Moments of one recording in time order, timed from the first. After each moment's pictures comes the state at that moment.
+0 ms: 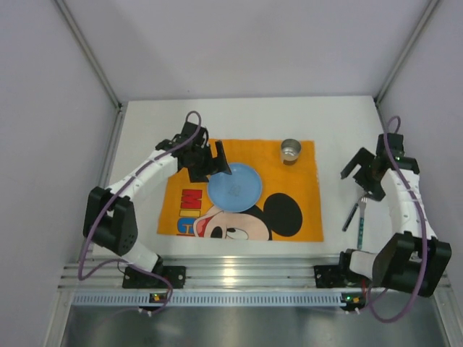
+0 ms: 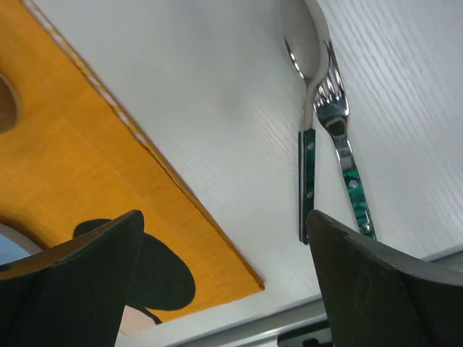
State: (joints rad) left arm -0.41 1.55 1.21 -0.65 0.22 -0.65; right arm -0.21 1.20 1.04 -0.88 0.02 0.49
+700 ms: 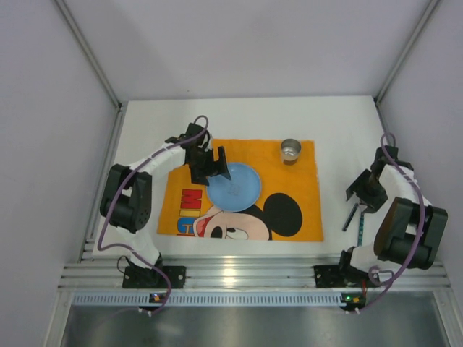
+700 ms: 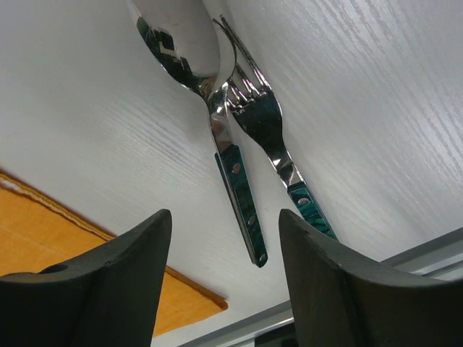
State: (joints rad) left arm -0.37 1.79 1.25 -0.60 0.32 -0.52; right arm -0.32 1.42 0.89 -0.84 0.05 0.48
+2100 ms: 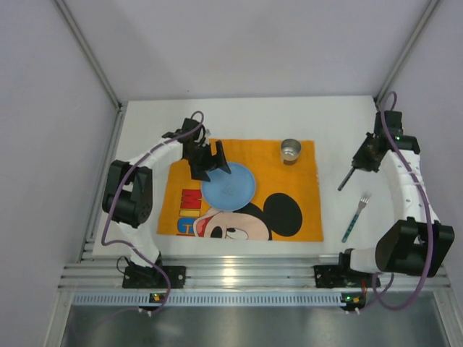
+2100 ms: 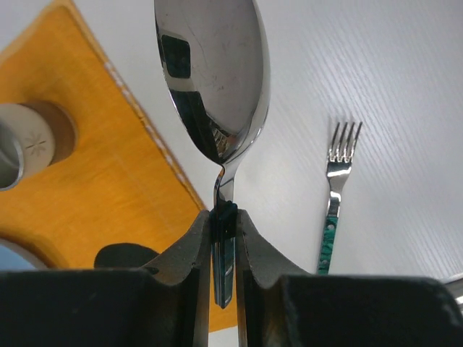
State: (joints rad) left arm -0.30 1.85 1.30 -0.61 0.41 -0.52; right arm -0.17 1.37 1.23 -0.90 0.08 0.45
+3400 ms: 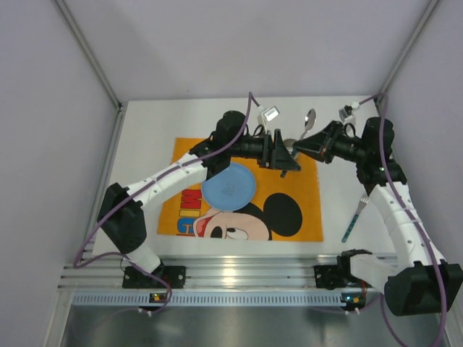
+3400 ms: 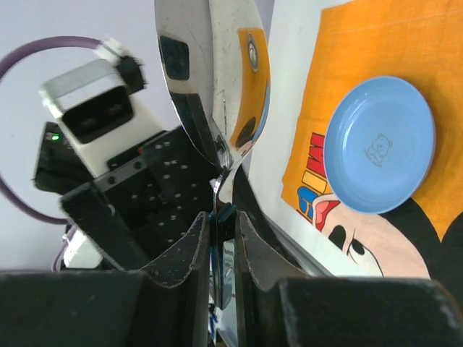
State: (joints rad) left arm -0.77 1.65 1.37 0.07 0.79 -0.84; right arm 0.08 1.07 1.00 -0.20 -0.86 1.03
